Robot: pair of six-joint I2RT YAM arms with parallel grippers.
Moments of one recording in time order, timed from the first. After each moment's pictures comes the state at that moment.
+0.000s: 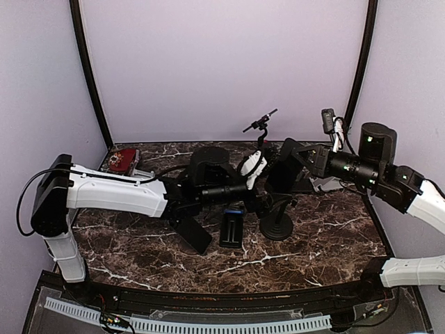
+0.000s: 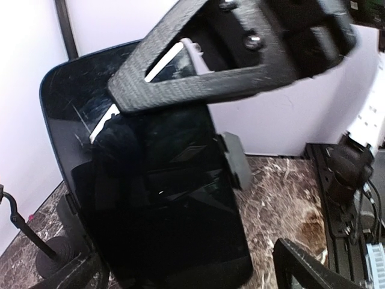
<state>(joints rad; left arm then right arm) -1.13 1.84 1.31 0.40 0.10 0.14 0.69 0.90 0.89 -0.19 -0.14 0.43</state>
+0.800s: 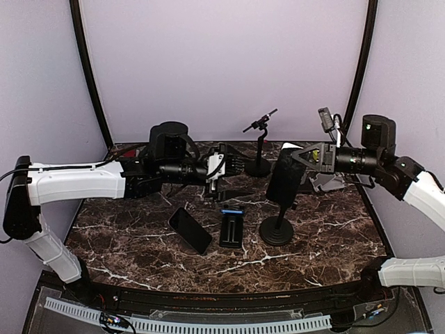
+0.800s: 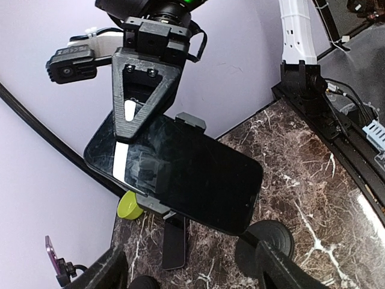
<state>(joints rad) -0.96 1.56 1.19 0.16 0.52 0.75 0.48 0.96 0.94 -0.26 -0.62 0.43</state>
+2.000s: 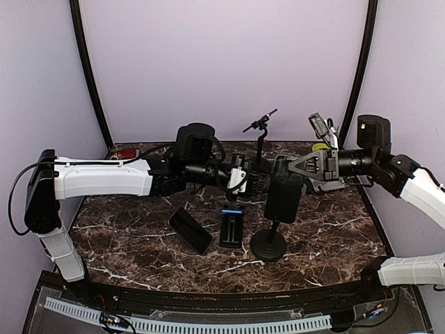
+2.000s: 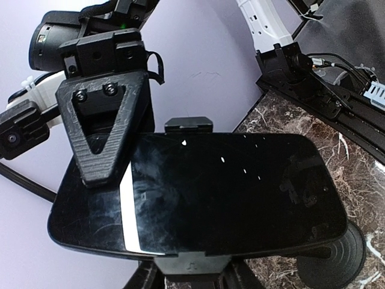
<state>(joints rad) -1.00 1.75 1.36 0.16 0.59 1.04 0.48 1.00 0.95 -0.28 -0.92 0.41</state>
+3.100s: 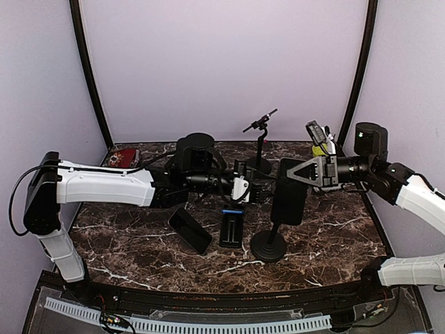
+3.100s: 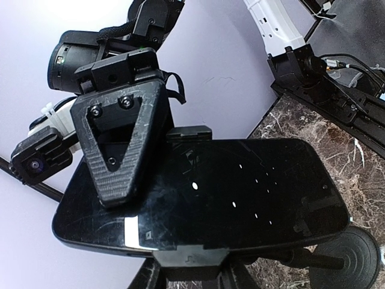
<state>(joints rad) -1.04 1.75 1.28 0.33 0.51 1.04 0.48 0.99 0.85 -0.15 -1.00 0.51</state>
